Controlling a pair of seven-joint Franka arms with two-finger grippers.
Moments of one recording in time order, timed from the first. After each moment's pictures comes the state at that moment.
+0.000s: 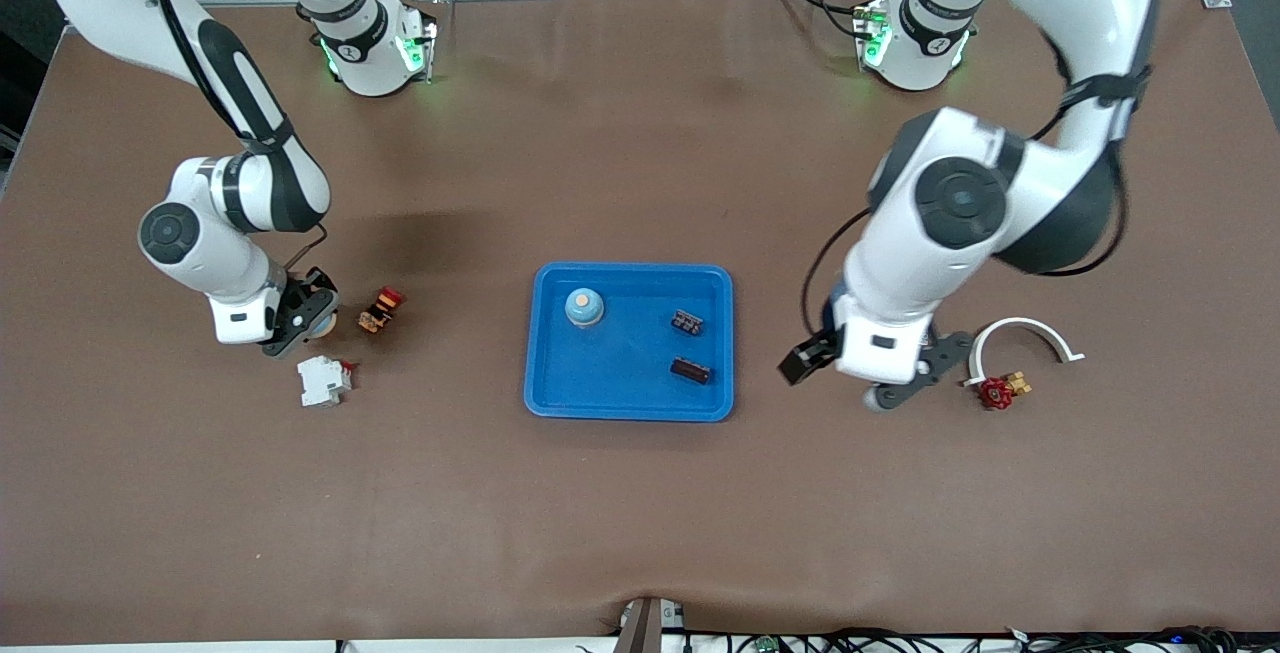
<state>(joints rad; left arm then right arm) -0.20 0.48 -0.27 -1.35 0.13 1.90 -0.96 -0.04 0.34 0.01 -2.20 -0.03 2.51 -0.87</state>
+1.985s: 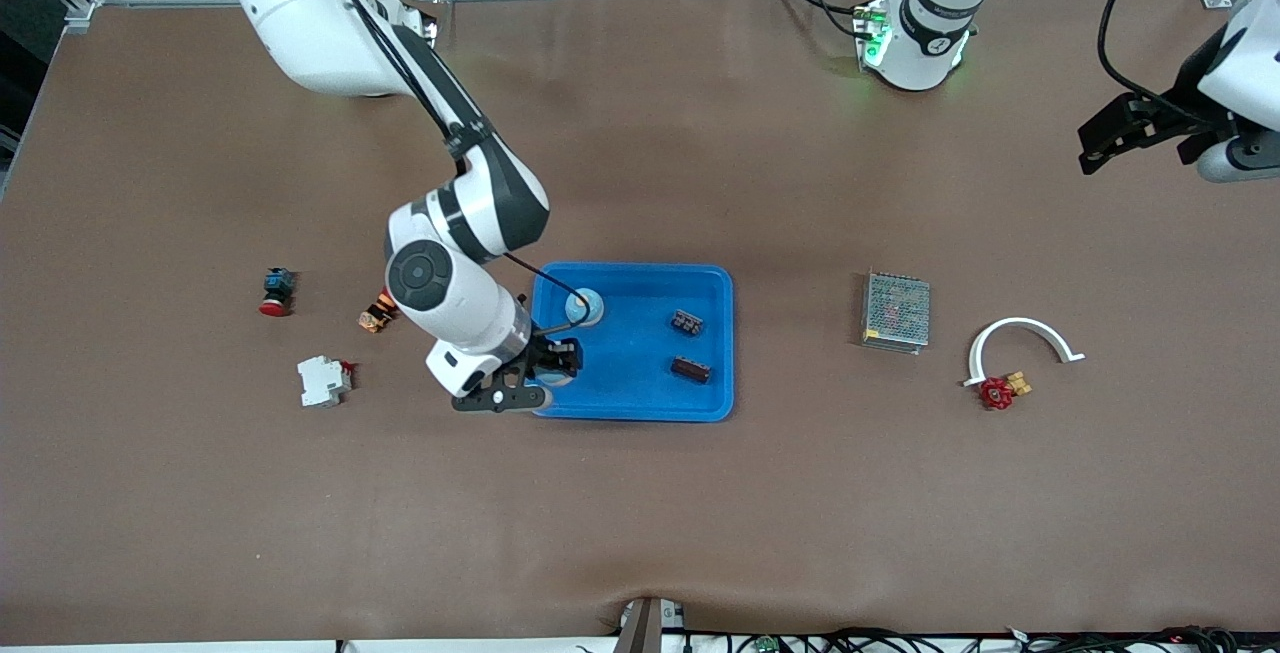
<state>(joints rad) 0.05 -0.03 -0.16 -1.51 0.06 1.46 -0.17 0.48 0.72 0.03 -1.43 0.19 2.31 0.38</state>
